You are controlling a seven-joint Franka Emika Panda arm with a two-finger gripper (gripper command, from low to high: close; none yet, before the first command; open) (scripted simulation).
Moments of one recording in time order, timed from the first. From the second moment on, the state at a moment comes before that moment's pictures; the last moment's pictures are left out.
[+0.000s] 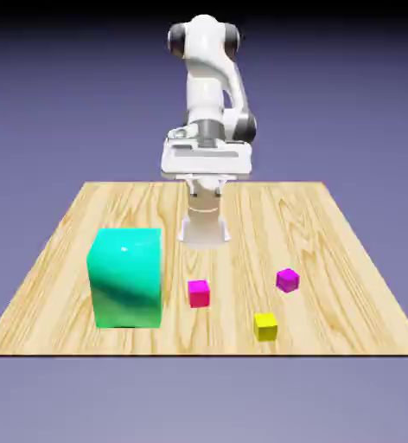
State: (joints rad) arm 0.01 -0.53 0.00 -2.79 0.00 2.99 0.74
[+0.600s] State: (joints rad) arm 0.03 0.13 -0.01 -2.42 -0.08 2.21 0.71
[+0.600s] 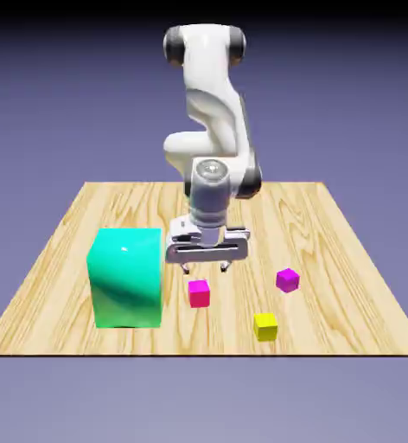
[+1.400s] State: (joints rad) arm -0.07 0.44 0.15 -2.12 -0.03 1.88 0.92
